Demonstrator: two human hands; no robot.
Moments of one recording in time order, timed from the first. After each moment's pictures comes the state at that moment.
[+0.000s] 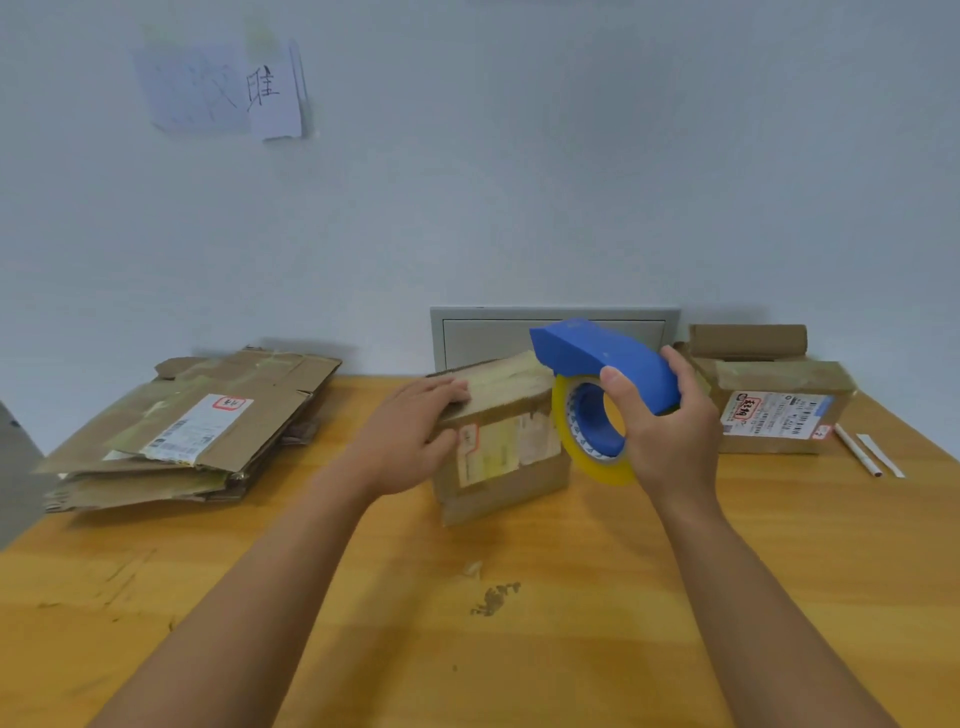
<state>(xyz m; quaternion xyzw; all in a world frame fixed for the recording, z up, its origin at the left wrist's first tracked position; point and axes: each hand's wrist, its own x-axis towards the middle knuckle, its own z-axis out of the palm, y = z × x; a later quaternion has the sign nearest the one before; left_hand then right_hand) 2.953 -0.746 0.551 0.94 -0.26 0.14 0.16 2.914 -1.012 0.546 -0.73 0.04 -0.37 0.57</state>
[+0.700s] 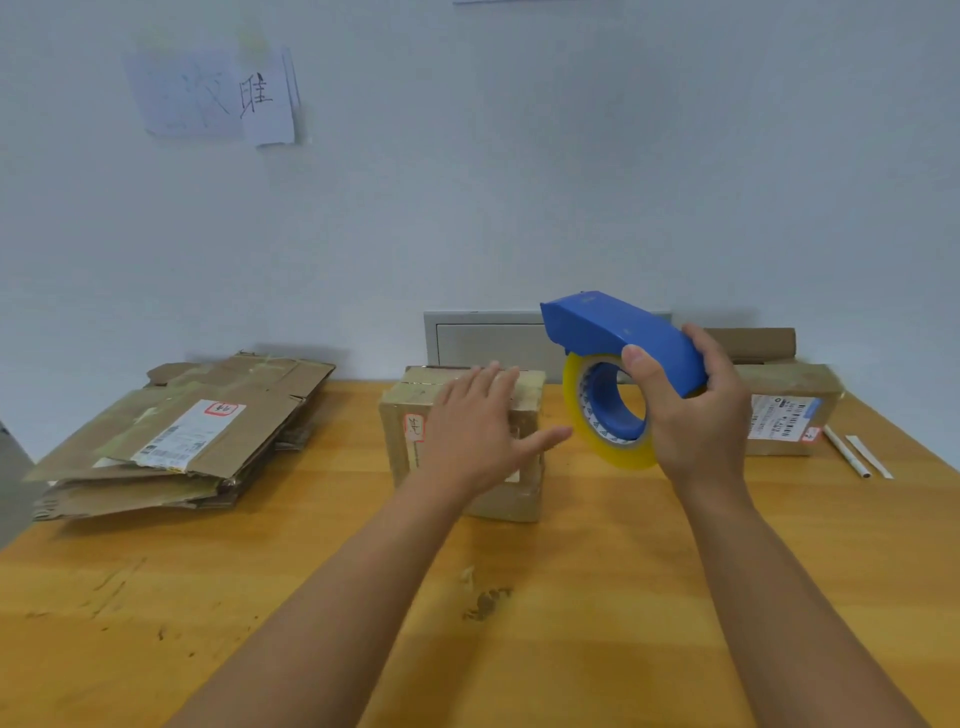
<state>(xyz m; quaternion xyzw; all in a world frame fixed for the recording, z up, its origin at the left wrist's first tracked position) 2.956 -0.834 0.544 0.97 -0.15 0.17 0.09 2.905 -1.030 0.571 -0.71 0.02 -0.42 0.56</state>
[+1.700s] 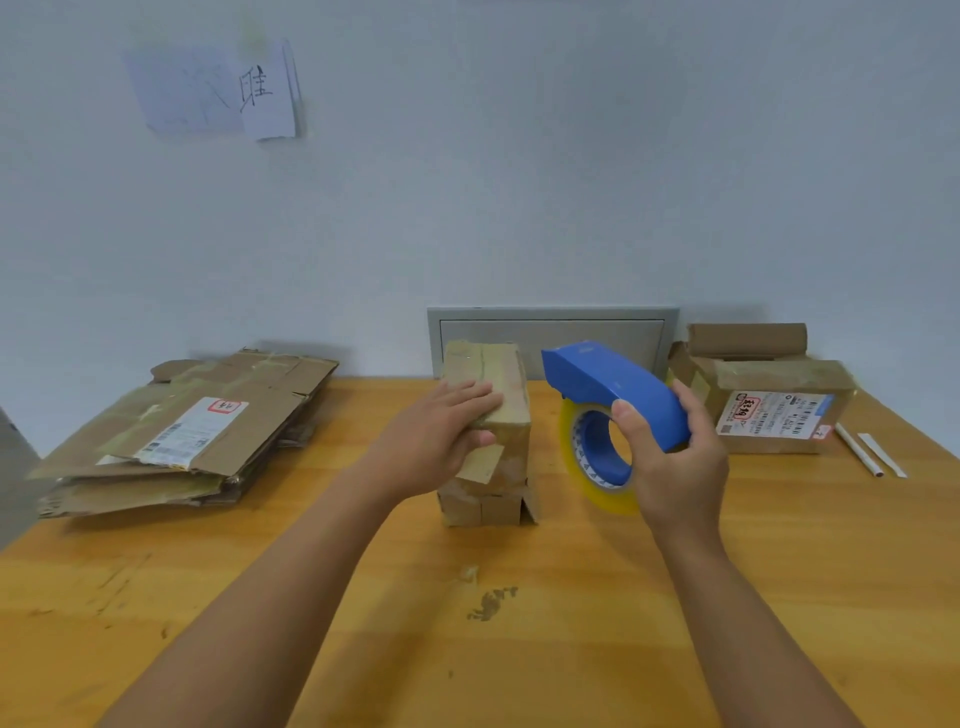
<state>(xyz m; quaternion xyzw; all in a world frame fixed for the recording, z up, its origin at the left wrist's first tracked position) 2.963 -0.769 0.544 0.93 -0.31 0.15 0.15 2.902 -1.019 0.517 -0.70 0.04 -0.37 0.61</state>
